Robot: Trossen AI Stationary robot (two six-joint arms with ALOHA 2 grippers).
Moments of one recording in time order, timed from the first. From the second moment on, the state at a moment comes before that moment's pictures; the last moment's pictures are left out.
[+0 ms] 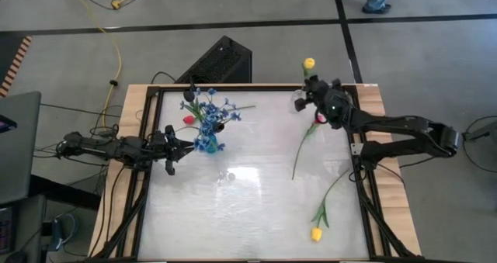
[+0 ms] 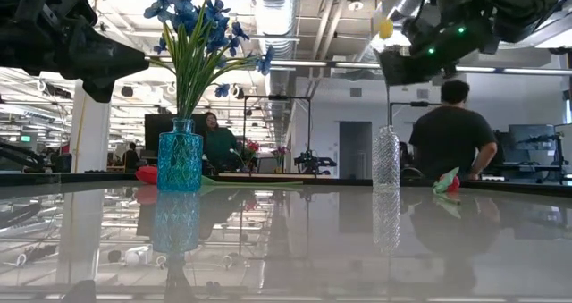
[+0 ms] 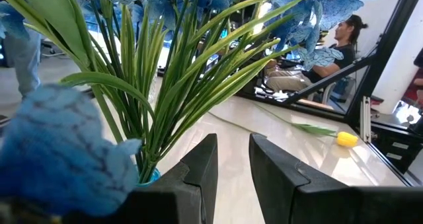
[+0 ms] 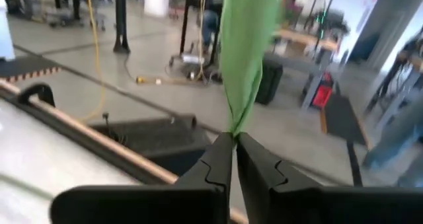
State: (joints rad) left arm -0.17 0.03 0.02 0.04 -0.35 -0.21; right arm -0.47 1.09 0.54 0.41 0.68 -0.07
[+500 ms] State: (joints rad) left arm -0.17 0.03 0.02 0.04 -0.35 -0.21; right arm -0.47 1.03 0.71 -0.24 0.60 0.13
